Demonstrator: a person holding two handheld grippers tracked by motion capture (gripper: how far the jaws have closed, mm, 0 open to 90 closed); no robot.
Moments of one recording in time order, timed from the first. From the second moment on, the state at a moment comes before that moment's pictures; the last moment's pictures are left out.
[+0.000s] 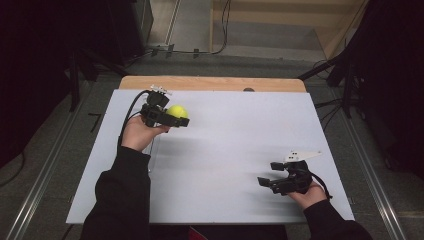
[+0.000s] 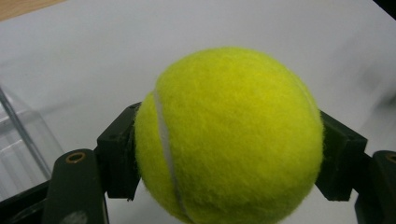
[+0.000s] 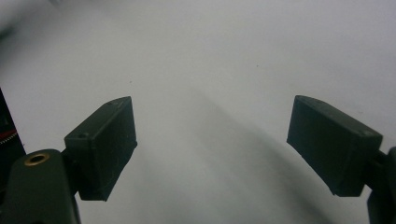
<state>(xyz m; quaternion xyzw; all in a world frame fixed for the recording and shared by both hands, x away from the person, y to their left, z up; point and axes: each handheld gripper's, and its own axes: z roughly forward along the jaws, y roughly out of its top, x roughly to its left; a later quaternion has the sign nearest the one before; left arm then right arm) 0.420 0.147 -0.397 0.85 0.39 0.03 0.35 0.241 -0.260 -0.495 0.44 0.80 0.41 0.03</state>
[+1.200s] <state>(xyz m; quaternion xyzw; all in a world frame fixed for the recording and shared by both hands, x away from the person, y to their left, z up) 0.426 0.194 -0.392 0.83 0.44 0.07 0.35 0.241 -0.259 -0.495 0.44 0.80 0.41 0.03</state>
